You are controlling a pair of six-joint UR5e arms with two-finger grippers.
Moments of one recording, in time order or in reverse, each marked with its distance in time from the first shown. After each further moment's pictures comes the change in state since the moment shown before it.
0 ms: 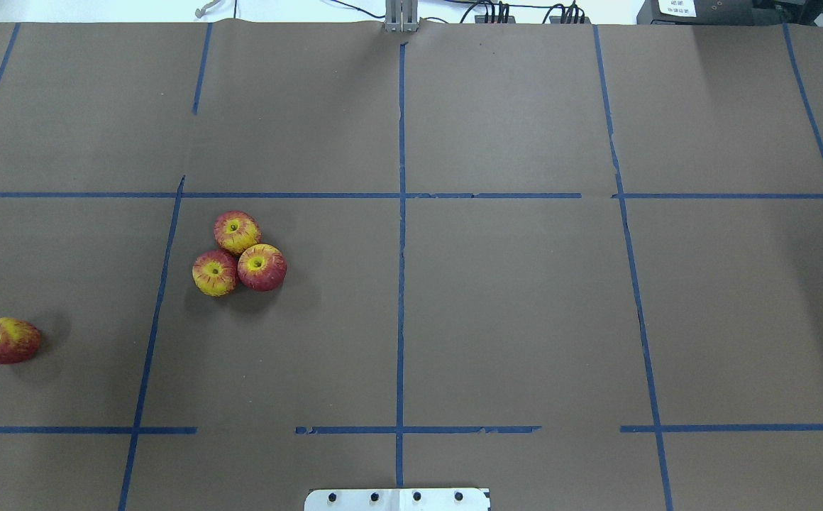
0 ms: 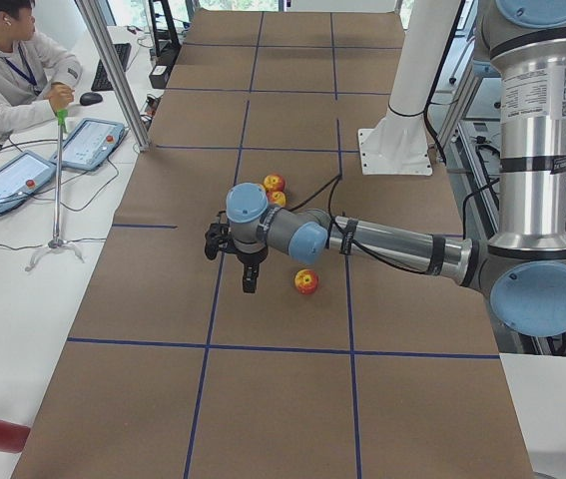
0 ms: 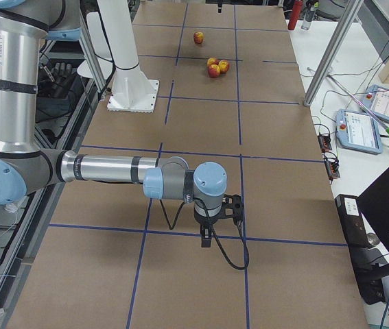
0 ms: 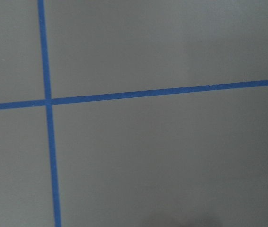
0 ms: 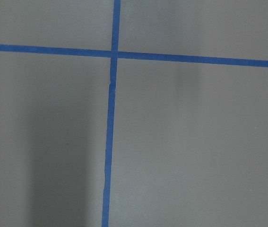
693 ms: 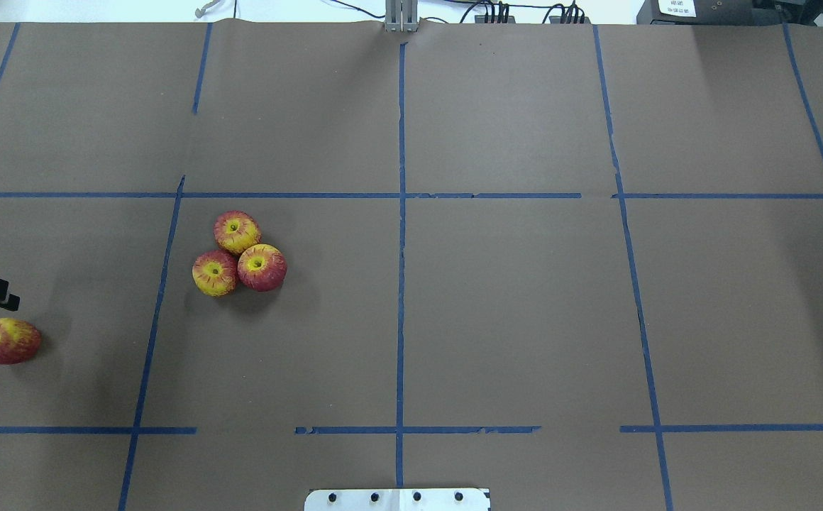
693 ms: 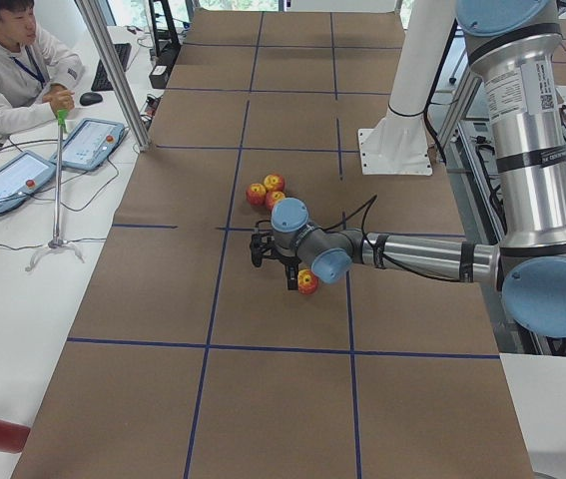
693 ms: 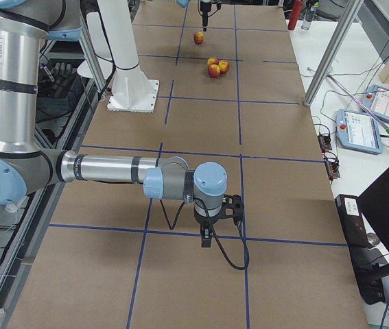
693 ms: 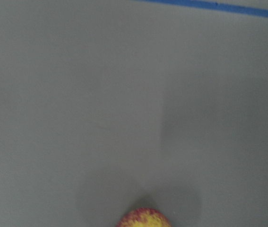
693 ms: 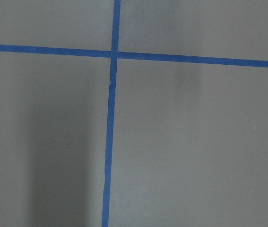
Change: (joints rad) left arm 0.318 0.126 -0.002 -0.341 0.076 -0.509; right arm 0.000 0.000 0.000 0.000 0.000 0.000
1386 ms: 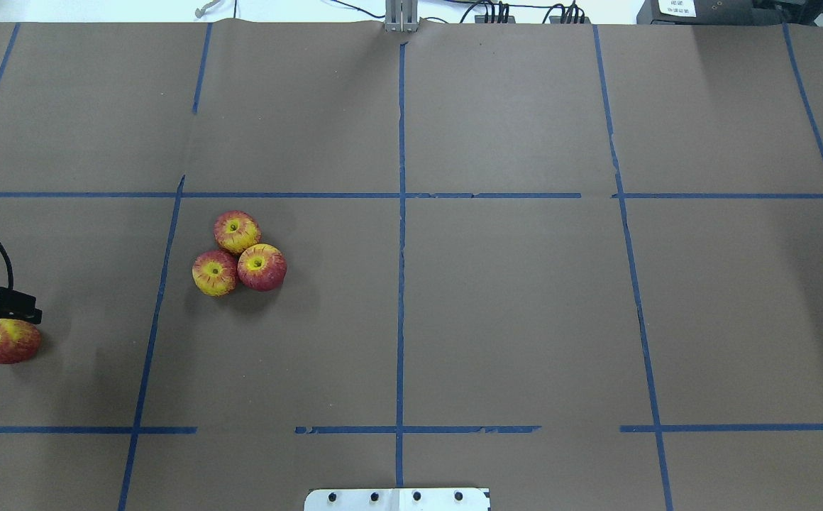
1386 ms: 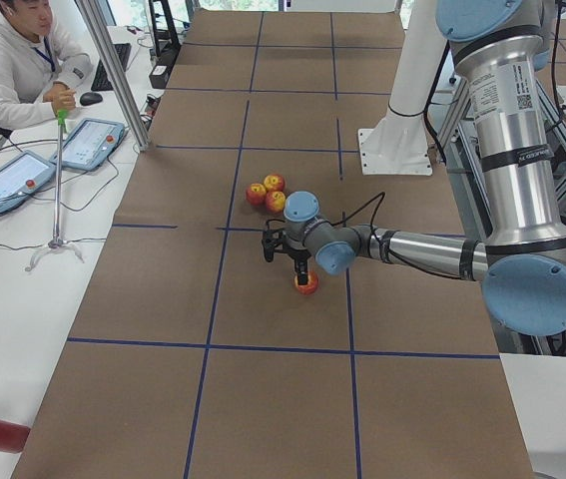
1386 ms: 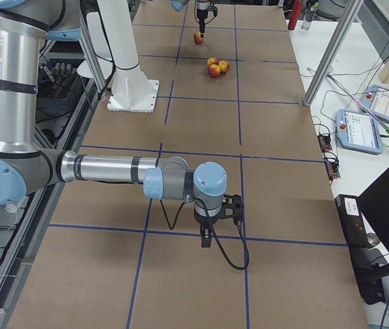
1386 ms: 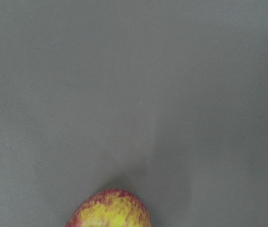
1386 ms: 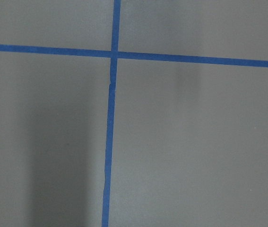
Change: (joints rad) left arm 0.092 0.023 -0.035 0.002 0.135 -0.076; right arm 0.000 0.000 0.000 0.000 0.000 0.000
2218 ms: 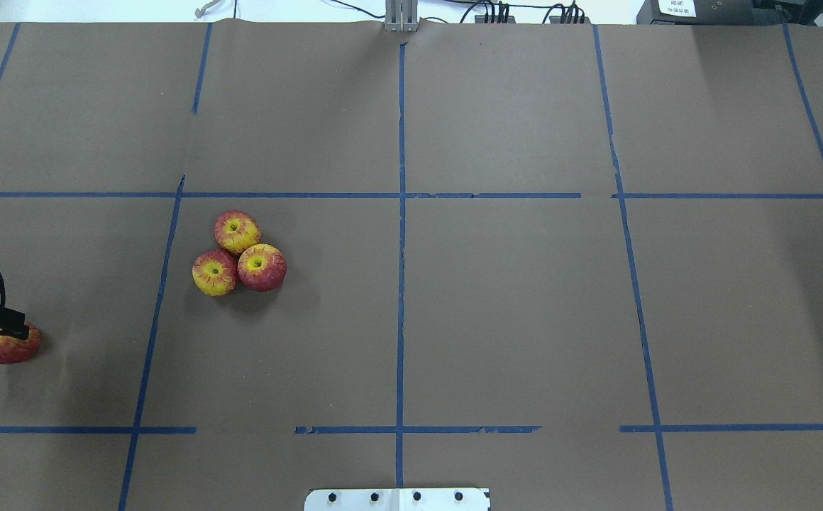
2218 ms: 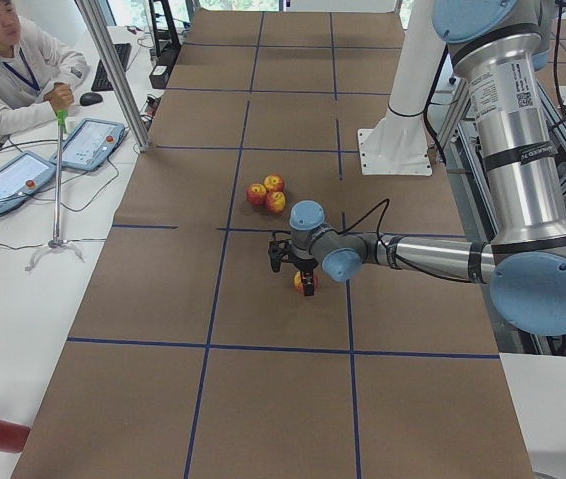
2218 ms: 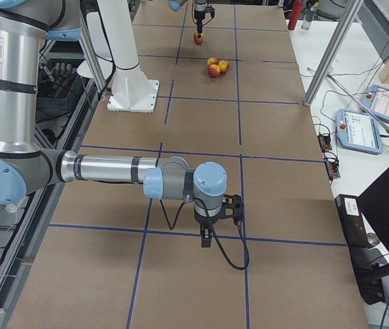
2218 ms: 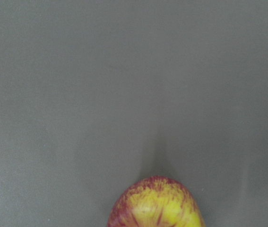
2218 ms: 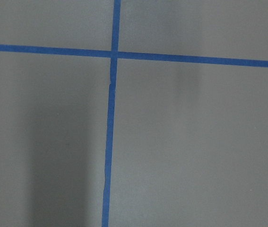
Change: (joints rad) left arm 0.032 0.023 0.025 -0.004 0.025 0.002; right arm 0.000 0.000 0.000 0.000 0.000 0.000
